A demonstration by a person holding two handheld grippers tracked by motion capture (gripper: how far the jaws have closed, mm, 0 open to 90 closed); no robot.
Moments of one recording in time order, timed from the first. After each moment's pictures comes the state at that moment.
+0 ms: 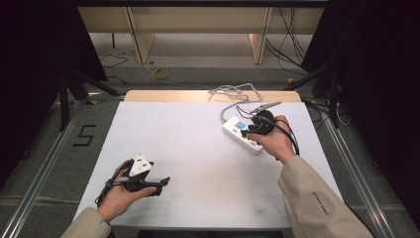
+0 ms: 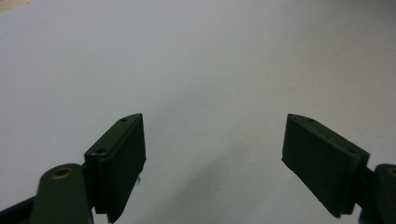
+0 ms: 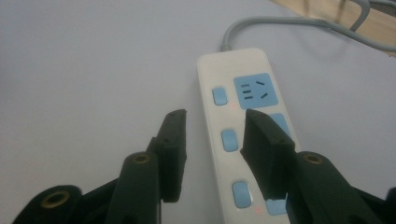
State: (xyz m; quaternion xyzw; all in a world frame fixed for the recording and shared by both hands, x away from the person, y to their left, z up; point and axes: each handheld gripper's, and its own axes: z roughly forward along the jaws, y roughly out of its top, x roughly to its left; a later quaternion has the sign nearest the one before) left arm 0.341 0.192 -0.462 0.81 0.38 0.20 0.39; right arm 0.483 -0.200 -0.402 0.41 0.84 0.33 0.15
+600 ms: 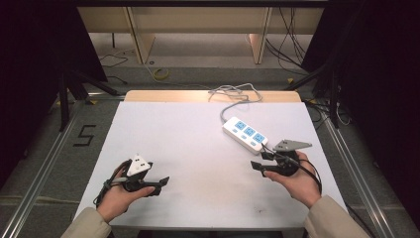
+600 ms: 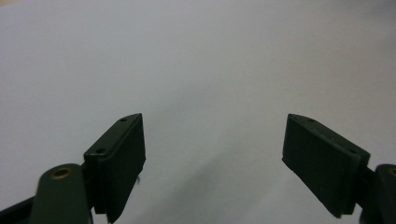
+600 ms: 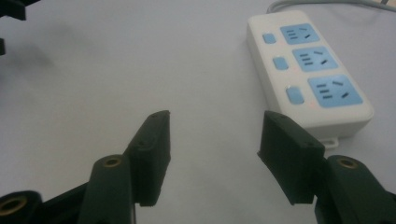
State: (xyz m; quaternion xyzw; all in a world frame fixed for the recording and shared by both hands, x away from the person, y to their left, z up) left arm 0.340 0.195 -0.462 0.81 0.39 0.20 0.40; right arm 0.375 -0.248 -0.435 0.38 0.81 0.43 0.13
